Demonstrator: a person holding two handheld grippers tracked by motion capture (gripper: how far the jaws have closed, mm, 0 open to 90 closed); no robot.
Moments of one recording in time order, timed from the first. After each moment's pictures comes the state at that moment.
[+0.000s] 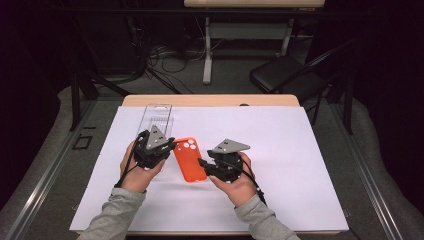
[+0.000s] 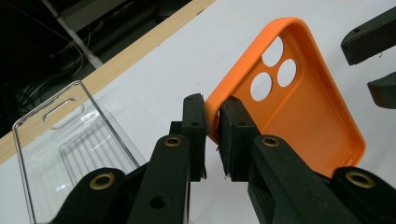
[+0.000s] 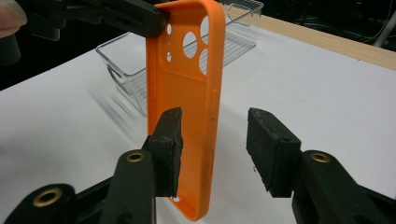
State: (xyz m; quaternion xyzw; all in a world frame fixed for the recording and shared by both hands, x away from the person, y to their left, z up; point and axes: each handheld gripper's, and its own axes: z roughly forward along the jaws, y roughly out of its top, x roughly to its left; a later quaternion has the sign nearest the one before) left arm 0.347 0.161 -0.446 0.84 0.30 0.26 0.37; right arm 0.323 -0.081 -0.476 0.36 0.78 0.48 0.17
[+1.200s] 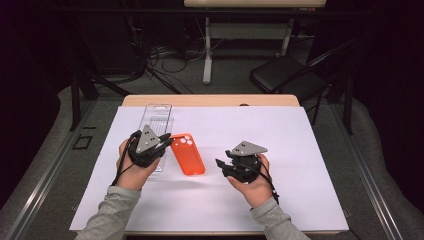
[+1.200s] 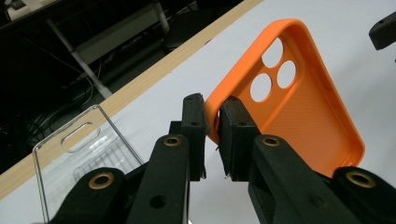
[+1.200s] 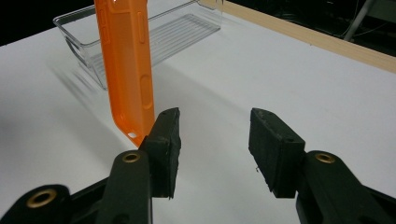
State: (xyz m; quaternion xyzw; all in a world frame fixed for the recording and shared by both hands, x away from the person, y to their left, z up) left arm 0.348 0.178 -0.452 0.81 0.27 0.30 0.43; right arm 0.322 -0.126 -0.484 0.36 0.79 0.45 0.20
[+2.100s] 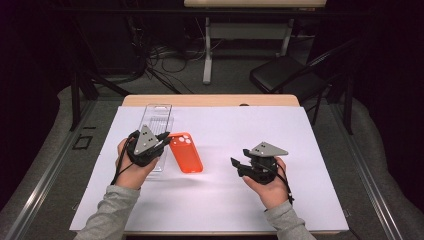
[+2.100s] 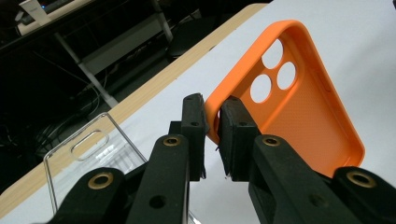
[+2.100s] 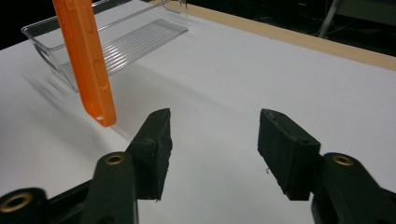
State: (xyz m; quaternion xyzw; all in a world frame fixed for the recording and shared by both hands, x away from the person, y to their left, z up) left arm 0.351 0.183 -0.455 0.81 0.25 0.31 0.43; right arm 0.318 -0.169 -0.489 0.40 0.76 0.47 0.22
